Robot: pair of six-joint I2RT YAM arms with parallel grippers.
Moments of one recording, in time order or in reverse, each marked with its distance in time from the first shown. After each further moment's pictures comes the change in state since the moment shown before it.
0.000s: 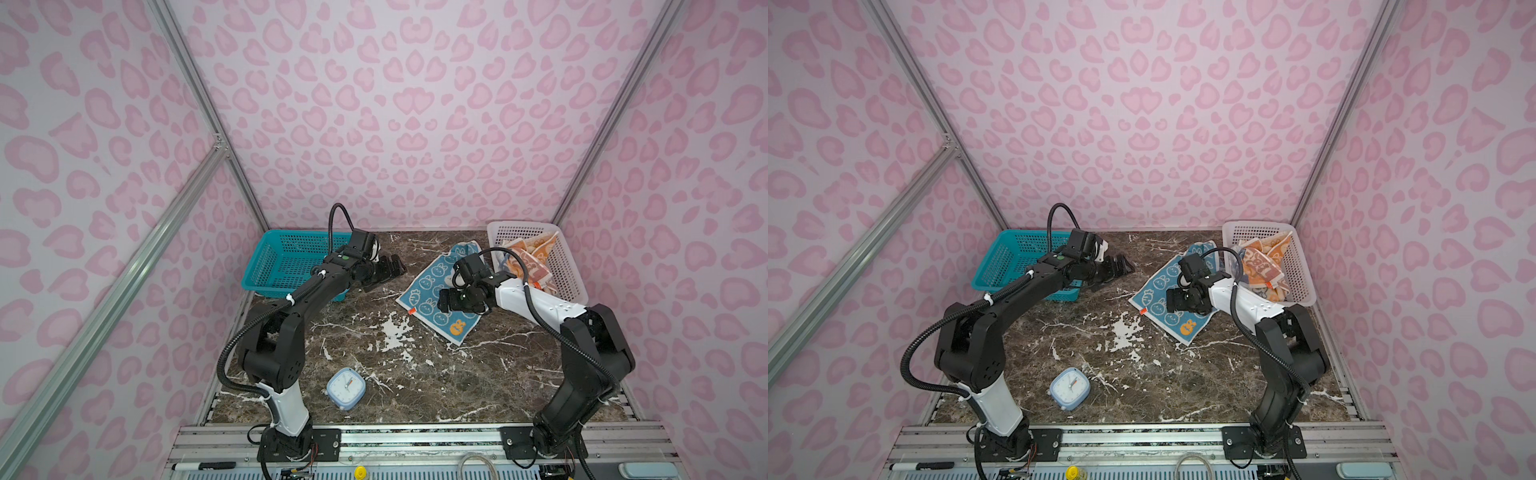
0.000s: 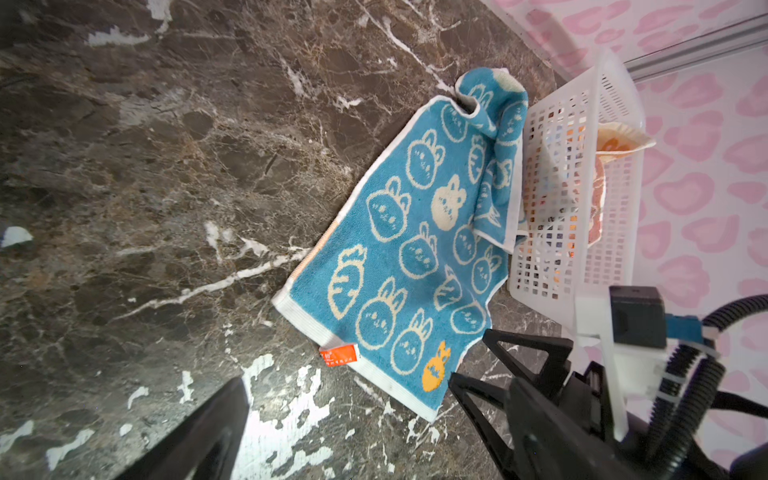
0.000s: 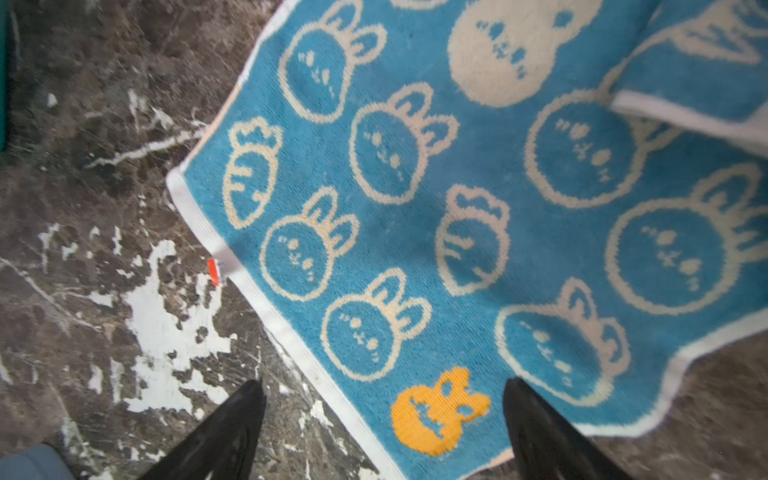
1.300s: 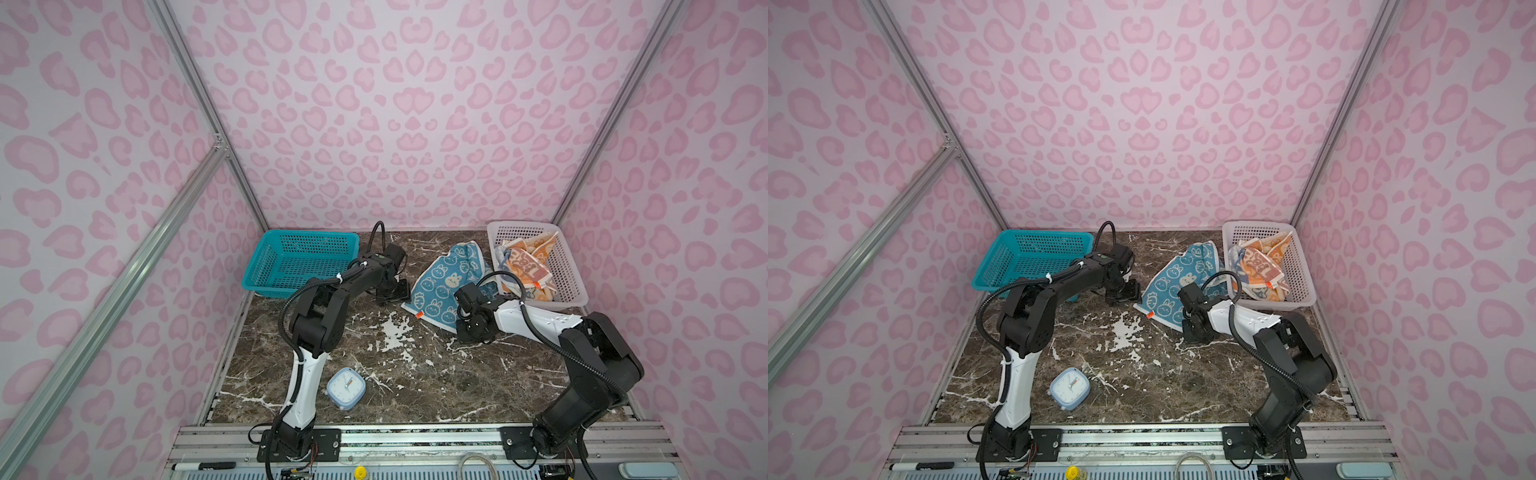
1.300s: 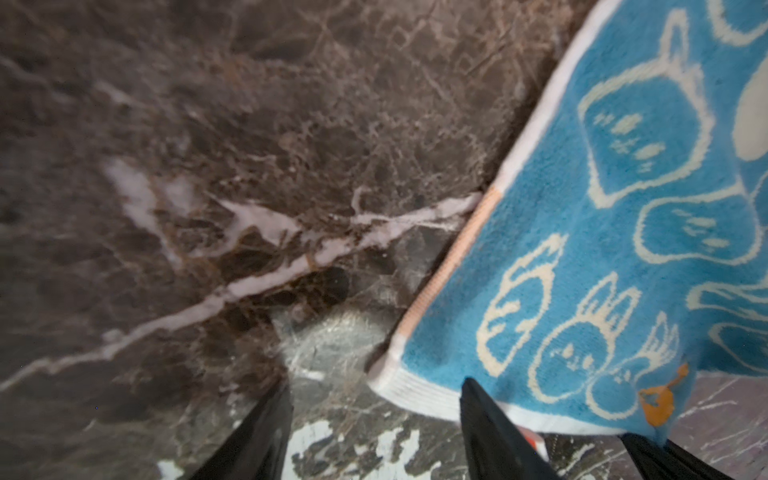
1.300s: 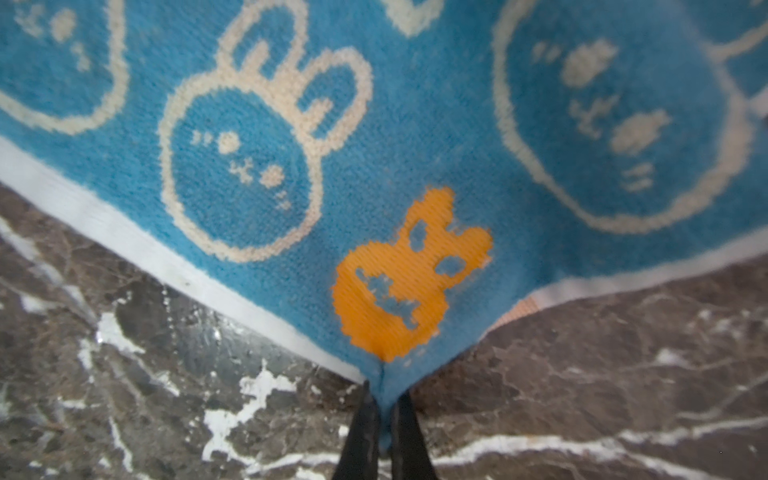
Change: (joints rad) left arm -0.102 0.405 0.275 -0.312 -0.138 0.145; right arm 0.051 -0.059 -0.233 -0.018 0.161 0.019
